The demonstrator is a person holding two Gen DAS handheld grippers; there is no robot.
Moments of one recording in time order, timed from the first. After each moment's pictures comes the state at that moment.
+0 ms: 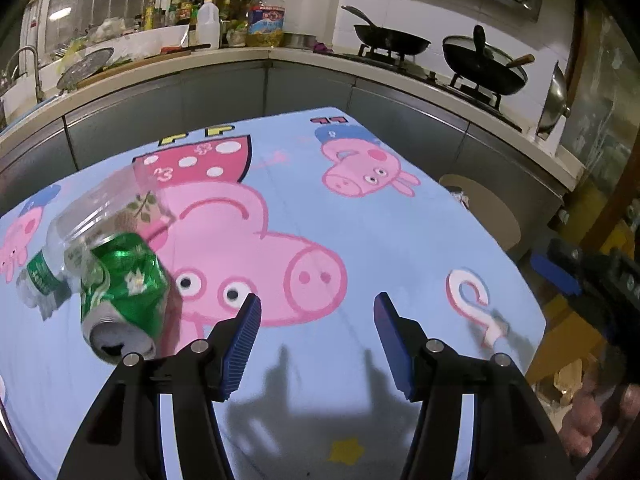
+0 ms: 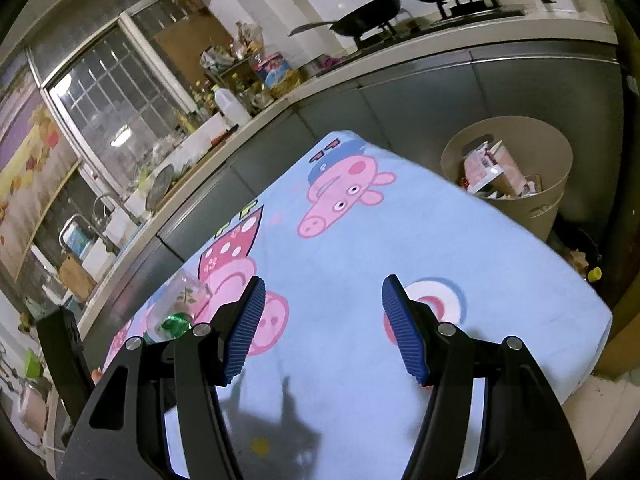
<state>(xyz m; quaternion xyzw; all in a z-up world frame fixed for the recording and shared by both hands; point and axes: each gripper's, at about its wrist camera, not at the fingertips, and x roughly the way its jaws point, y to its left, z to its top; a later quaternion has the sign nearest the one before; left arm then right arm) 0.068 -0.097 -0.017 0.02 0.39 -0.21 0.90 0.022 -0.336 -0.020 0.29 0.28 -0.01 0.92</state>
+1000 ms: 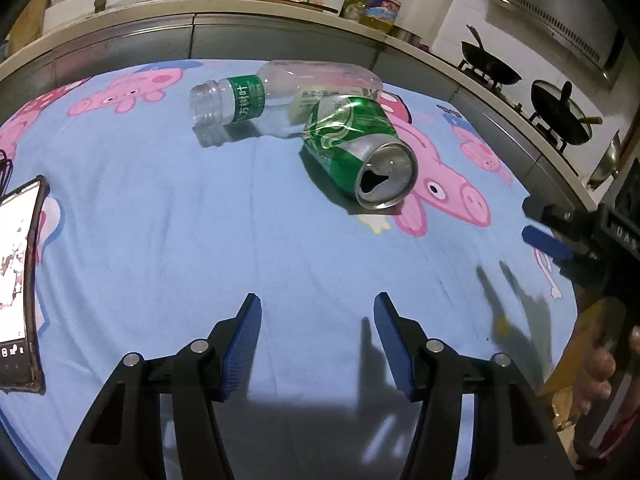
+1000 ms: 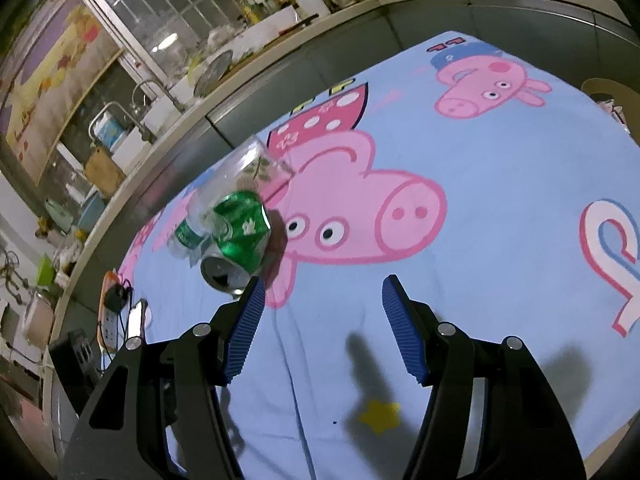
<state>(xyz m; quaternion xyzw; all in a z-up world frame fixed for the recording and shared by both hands) 0.013 0.081 -0.078 -0.10 0.43 -0.11 0.89 0.075 -0.186 -0.056 0.21 0.40 0.12 0.88</state>
